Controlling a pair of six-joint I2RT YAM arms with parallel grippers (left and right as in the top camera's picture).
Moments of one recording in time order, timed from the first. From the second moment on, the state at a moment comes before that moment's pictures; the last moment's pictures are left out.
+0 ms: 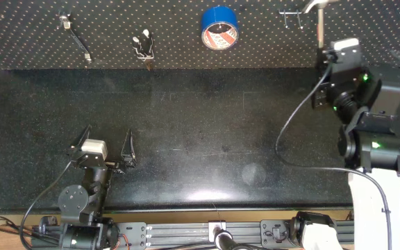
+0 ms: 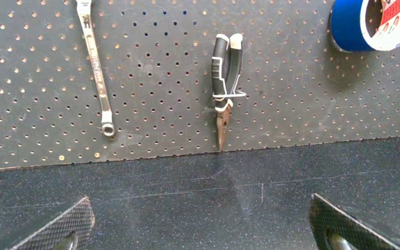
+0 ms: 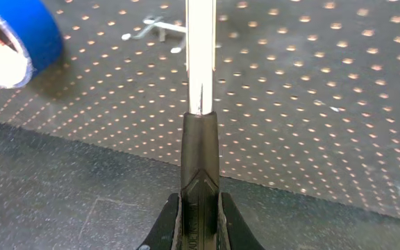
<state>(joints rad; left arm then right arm) -0.07 0.01 0.01 -0.07 0.07 -0.02 -0.16 1.08 1.02 -0.49 -0.26 -0.28</state>
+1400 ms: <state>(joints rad) -0.07 0.01 0.01 -0.07 0.07 -0.02 0.00 1.29 1.02 -0.26 -0.11 -0.17</state>
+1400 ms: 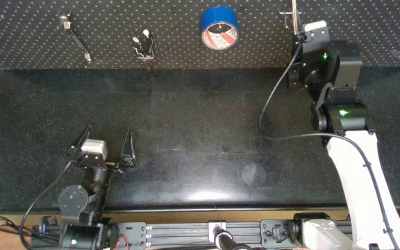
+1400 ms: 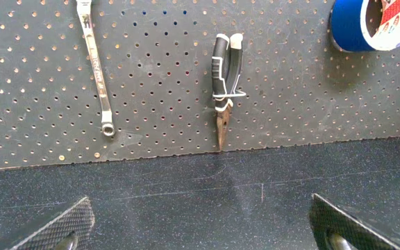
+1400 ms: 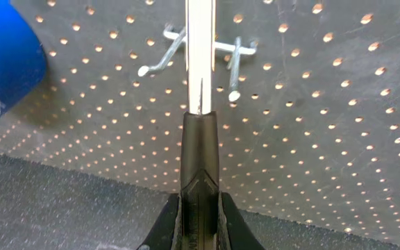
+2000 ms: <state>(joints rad) -0.07 0.01 0.01 -0.07 0.07 -0.02 0.01 1.30 1.02 -0.27 -0.09 -0.03</state>
